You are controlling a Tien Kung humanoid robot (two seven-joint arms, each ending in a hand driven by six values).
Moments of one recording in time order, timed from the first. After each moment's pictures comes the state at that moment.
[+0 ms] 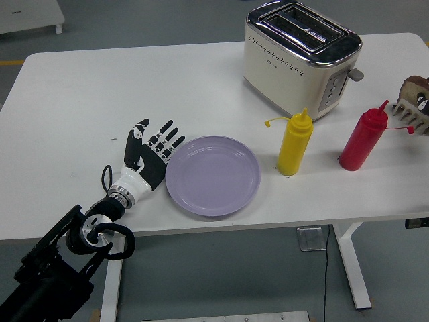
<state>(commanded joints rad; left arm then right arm) -0.35 0.06 -1.03 -1.14 0.27 -0.01 0.00 0.40 -0.43 1.35 1.11 -2.16 -0.21 -0.20</state>
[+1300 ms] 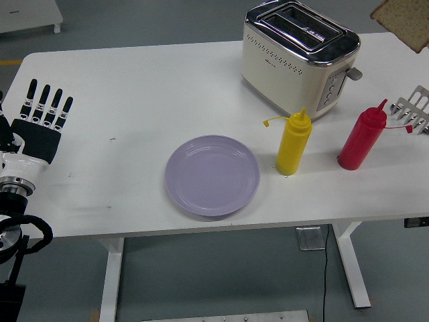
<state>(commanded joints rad) -0.13 0.13 -1.56 -1.45 0.21 0.00 0.01 0.50 -0.51 1.32 1.43 -1.99 -0.47 -0.10</state>
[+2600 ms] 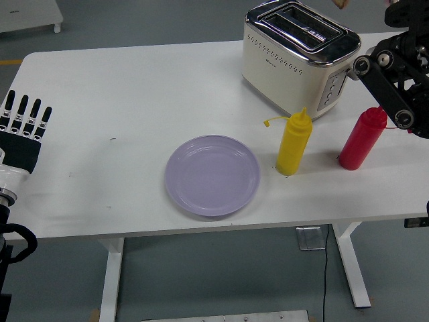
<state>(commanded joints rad) -0.09 0.16 -1.61 -1.45 0.22 0.00 0.01 1.04 -0.24 1.01 1.01 -1.97 -0.48 -0.39</state>
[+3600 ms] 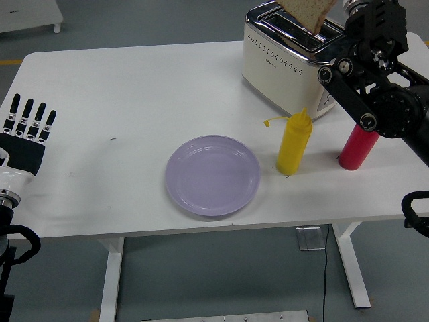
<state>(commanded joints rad) -0.09 0.15 -1.60 -1.44 0.22 0.00 0.00 1.09 -0.15 0.92 0.90 -1.98 -0.44 -0.46</state>
